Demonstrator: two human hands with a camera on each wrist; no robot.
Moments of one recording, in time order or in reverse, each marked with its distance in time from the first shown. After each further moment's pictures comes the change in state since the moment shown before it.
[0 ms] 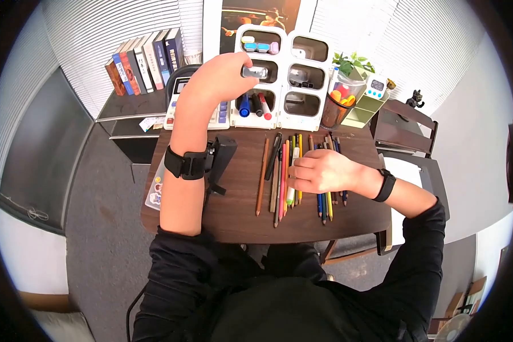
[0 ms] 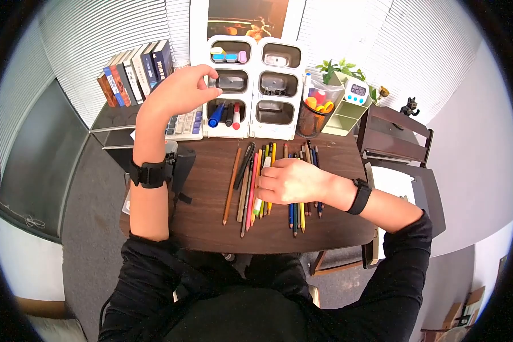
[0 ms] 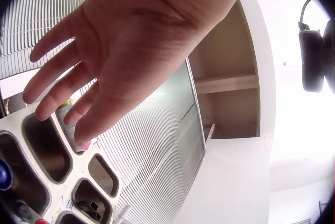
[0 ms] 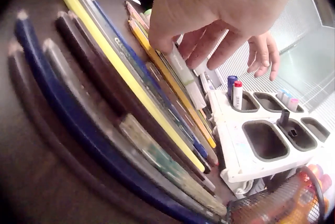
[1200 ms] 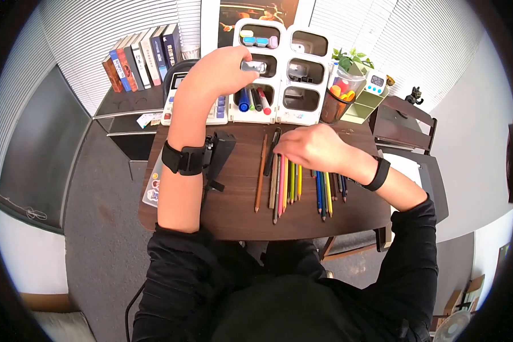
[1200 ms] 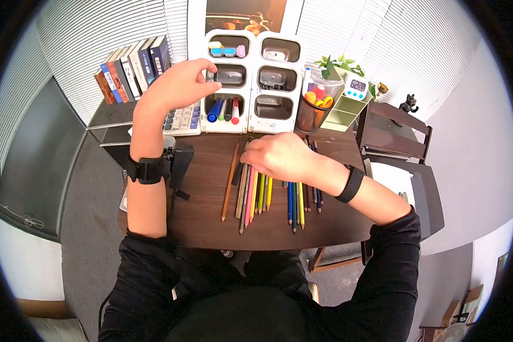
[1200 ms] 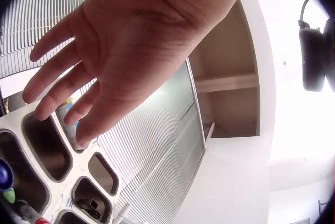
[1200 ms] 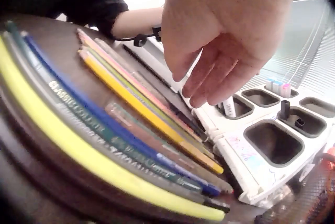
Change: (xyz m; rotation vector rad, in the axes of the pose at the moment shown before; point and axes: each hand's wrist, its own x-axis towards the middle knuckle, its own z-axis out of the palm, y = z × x) left_hand 0.001 -0.002 0.003 0.031 0.024 0.021; right_hand 0.022 0.018 0.002 0.246 -0.066 0.382
